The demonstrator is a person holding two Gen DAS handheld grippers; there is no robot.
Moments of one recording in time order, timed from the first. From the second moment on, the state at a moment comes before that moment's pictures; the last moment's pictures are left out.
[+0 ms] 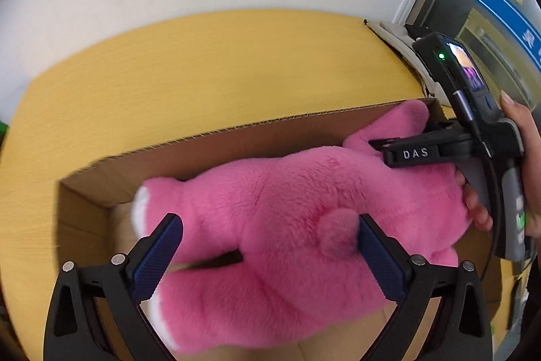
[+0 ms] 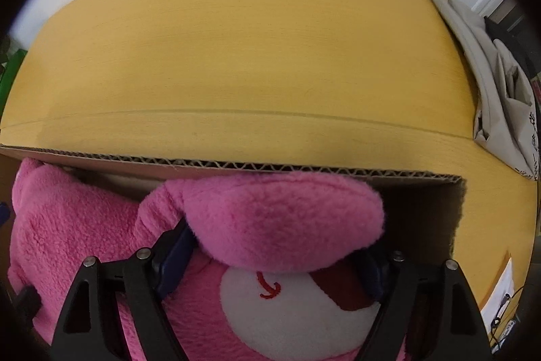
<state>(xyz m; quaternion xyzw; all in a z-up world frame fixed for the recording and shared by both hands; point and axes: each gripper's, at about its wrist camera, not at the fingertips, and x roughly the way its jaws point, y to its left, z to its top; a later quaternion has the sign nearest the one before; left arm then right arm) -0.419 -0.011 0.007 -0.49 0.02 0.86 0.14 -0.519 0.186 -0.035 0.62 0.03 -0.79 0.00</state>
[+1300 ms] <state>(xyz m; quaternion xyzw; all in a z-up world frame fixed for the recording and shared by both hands) 0.024 -0.013 0.113 -0.30 -0.01 0.95 0.07 -0.009 0.176 0.109 0.31 0.04 -0.95 0.03</state>
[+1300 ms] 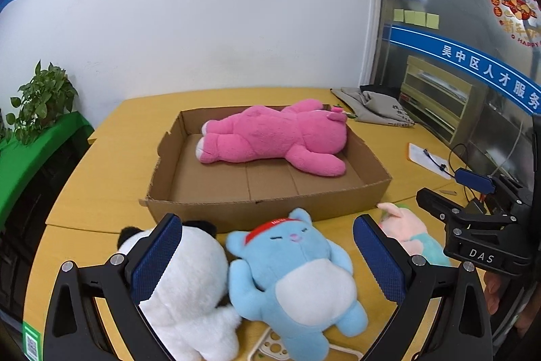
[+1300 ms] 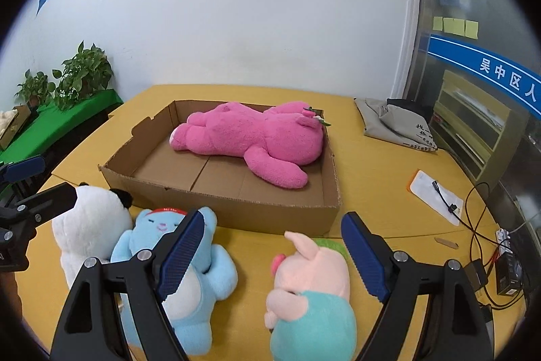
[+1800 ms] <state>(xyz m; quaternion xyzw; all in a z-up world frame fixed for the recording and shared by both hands) 0.033 -0.029 0.084 -0.33 -0.02 0.94 0.08 0.000 0.164 0.084 0.32 0.04 -0.95 0.02</state>
